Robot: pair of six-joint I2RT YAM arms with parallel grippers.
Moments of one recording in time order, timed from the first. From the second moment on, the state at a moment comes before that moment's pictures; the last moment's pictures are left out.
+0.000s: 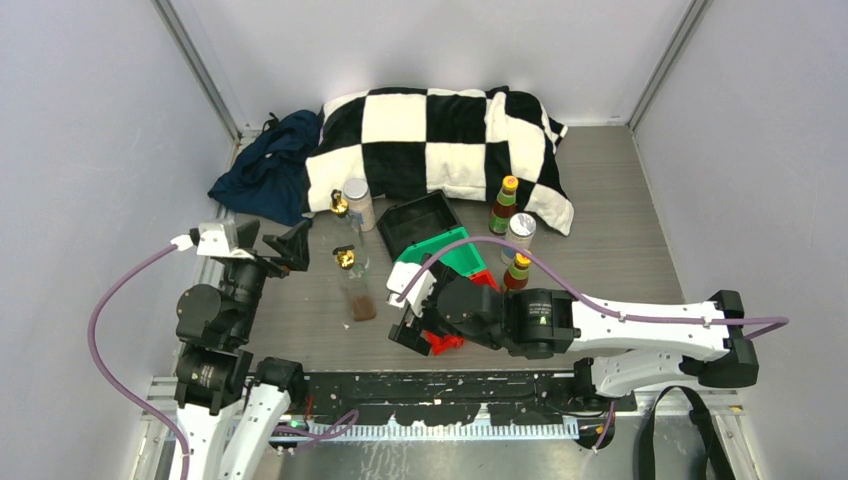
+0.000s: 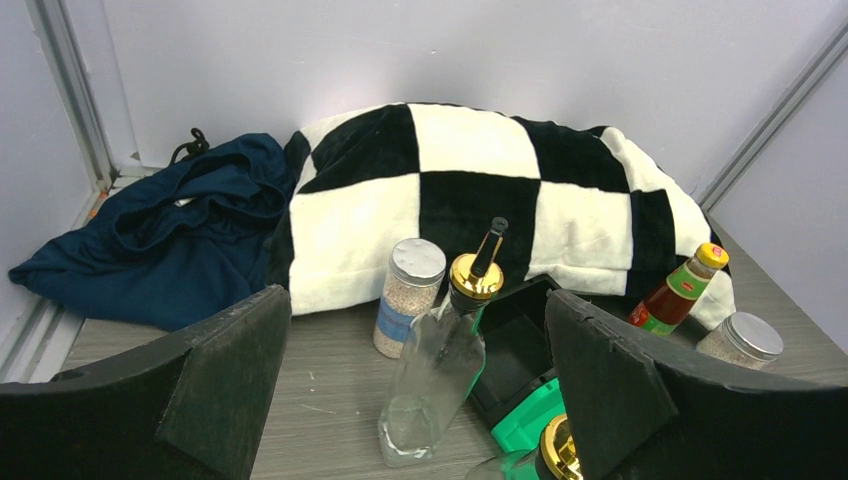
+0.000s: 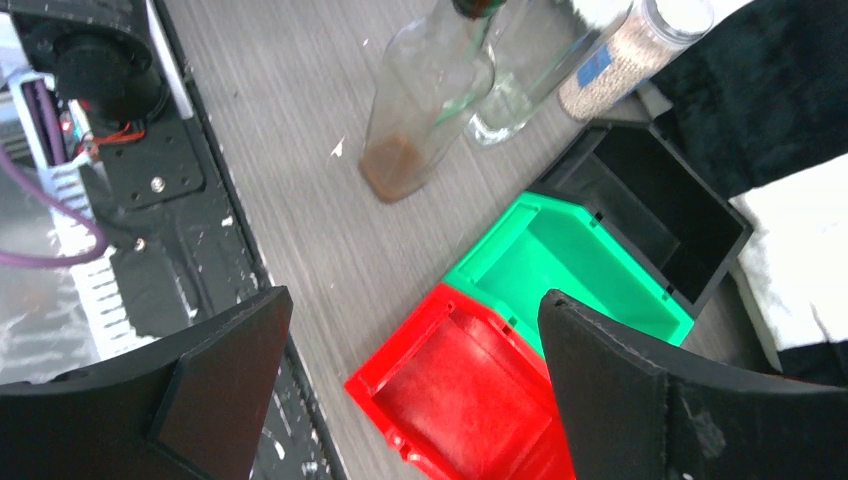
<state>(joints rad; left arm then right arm) -0.20 0.33 0.77 -0.29 -0.05 -0.21 1.45 1.20 1.16 -0.41 0.39 -0.07</state>
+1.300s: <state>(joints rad) -0.20 0.25 0.74 -0.28 -0.30 -0.32 1.46 1.40 0.90 0.60 0.50 -0.21</state>
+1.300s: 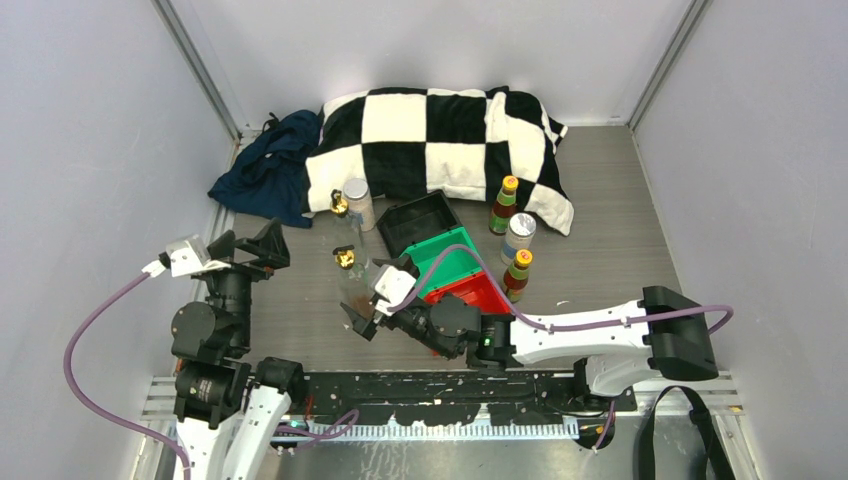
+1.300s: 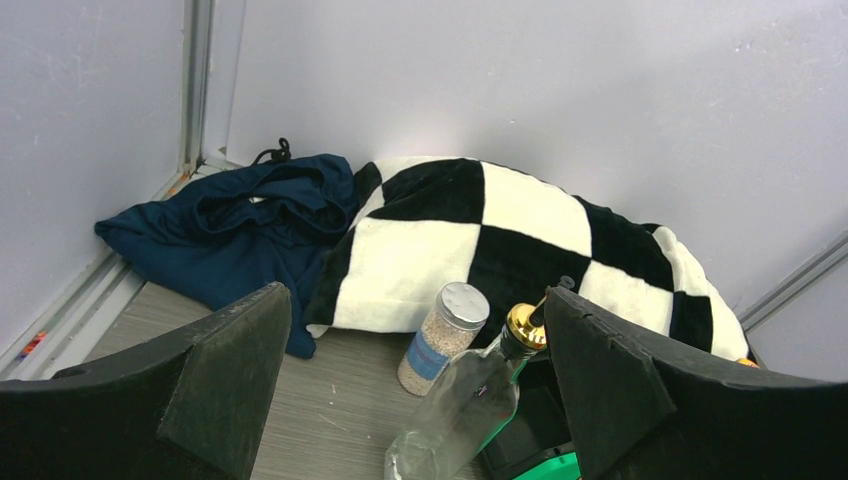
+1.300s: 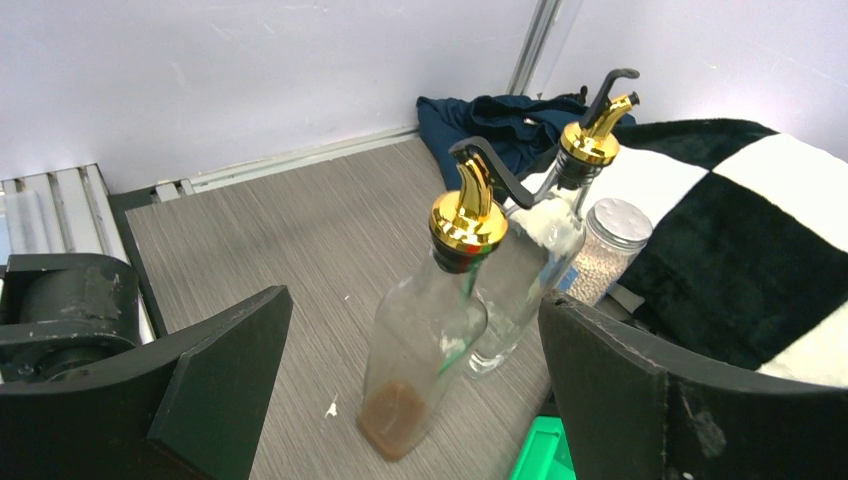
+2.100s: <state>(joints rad) -0.20 0.24 0.73 -0.27 -0.30 -0.32 1.30 1.52 1.01 0.57 0.34 -0.17</state>
